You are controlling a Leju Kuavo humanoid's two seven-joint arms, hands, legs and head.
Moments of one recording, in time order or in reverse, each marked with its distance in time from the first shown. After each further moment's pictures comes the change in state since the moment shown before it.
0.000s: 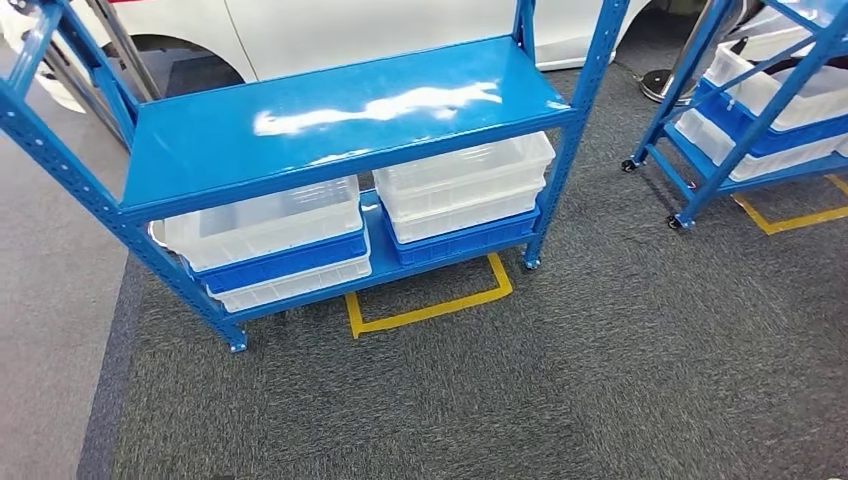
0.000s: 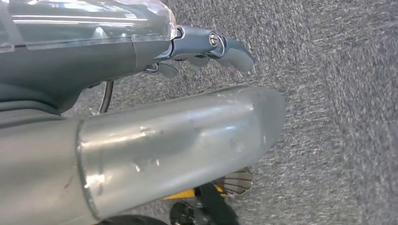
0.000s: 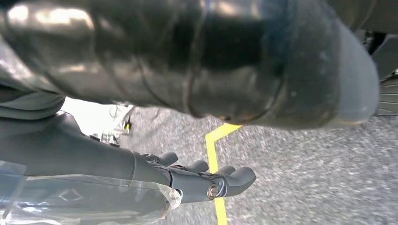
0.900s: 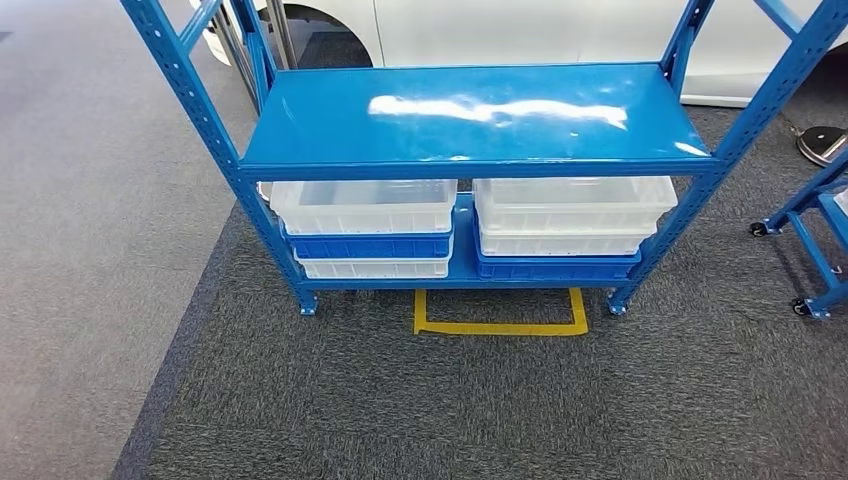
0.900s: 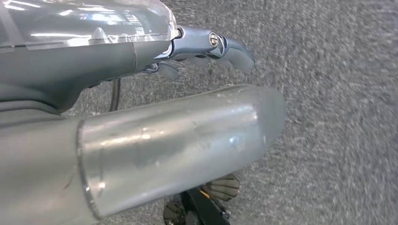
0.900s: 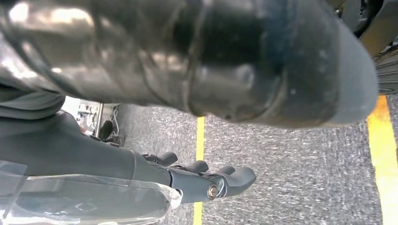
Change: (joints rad) left arm 0.016 0.046 0.017 -0.048 0.039 -0.110 -0.021; right arm -0.002 0.001 -0.081 -0.014 0.046 0.008 -0.042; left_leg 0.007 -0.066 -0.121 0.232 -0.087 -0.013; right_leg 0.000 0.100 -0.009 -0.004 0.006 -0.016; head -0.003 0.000
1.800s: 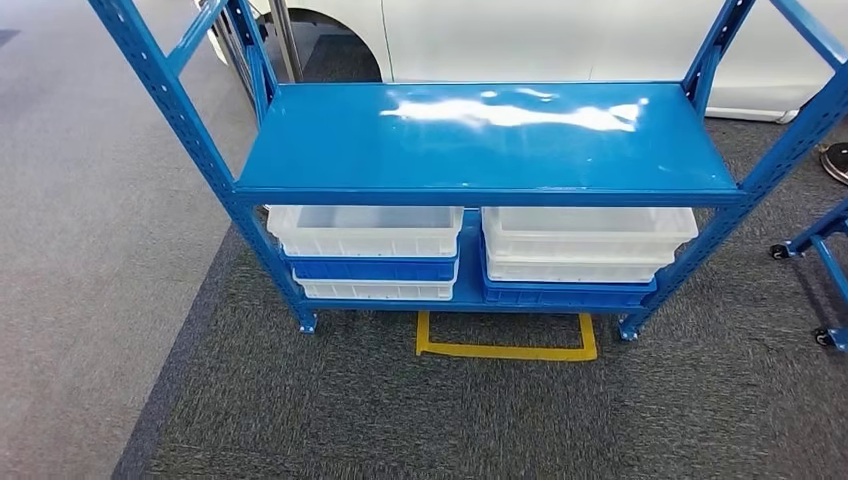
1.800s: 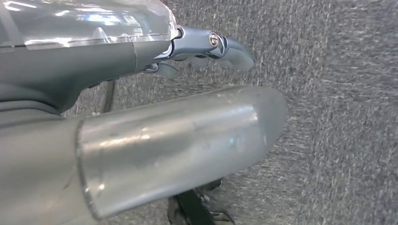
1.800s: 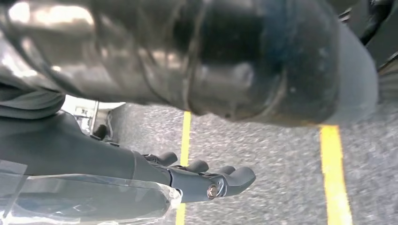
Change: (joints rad) left arm -0.009 0.065 0.012 0.132 -0.003 0.053 -0.008; right arm 0.012 0.003 0.006 0.003 -0.037 0.004 -0.005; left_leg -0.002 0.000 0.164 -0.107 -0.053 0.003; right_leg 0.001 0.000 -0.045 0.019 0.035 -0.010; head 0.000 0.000
